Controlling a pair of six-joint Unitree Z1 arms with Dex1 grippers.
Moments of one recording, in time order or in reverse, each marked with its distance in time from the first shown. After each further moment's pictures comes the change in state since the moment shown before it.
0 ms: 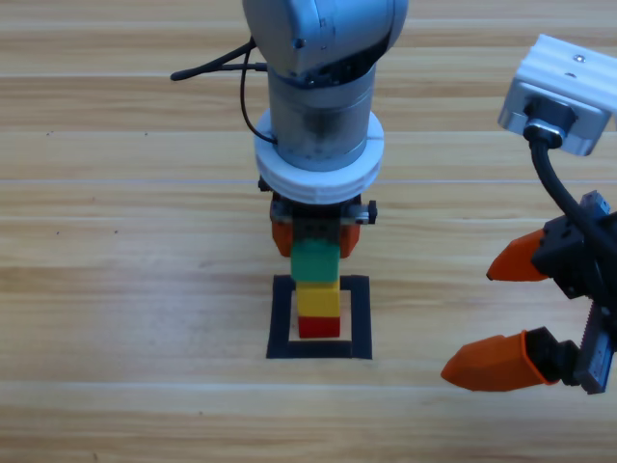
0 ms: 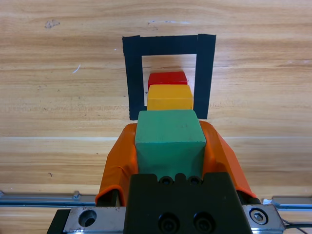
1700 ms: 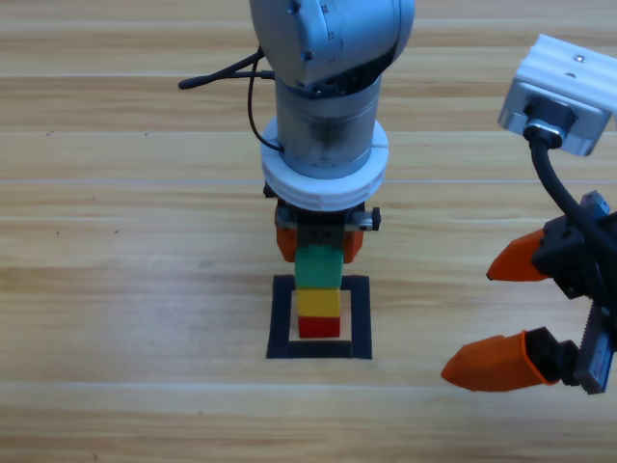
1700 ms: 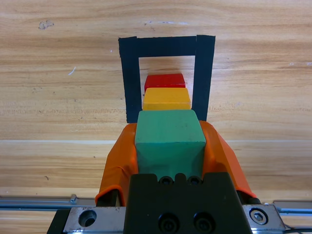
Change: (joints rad) arm 0 -0.002 0.016 0.002 -0.014 0.000 -0.001; arm 1 0.000 0.000 0.000 0.000 0.000 0.000
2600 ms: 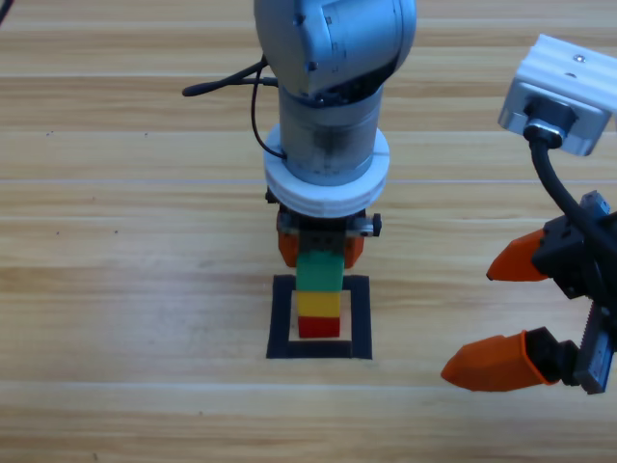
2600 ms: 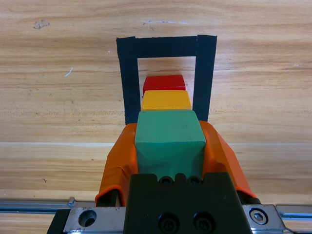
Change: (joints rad) arm 0 0.000 0.011 0.011 -0.015 0.000 0.000; arm 1 0.000 0.000 0.000 0.000 0.000 0.000
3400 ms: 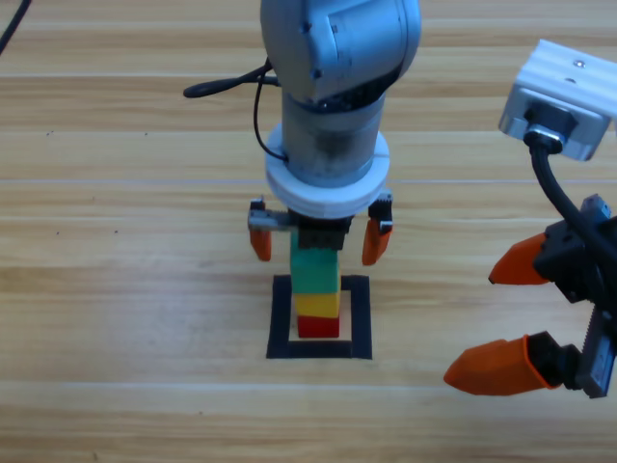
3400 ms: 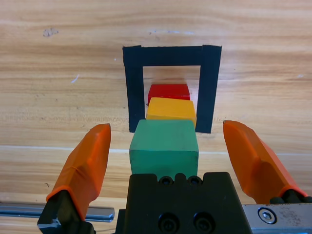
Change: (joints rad) arm 0 -0.004 0.008 -0.003 0.000 0.034 -0.013; arm 1 0.000 0.000 0.005 0.000 0.000 0.000
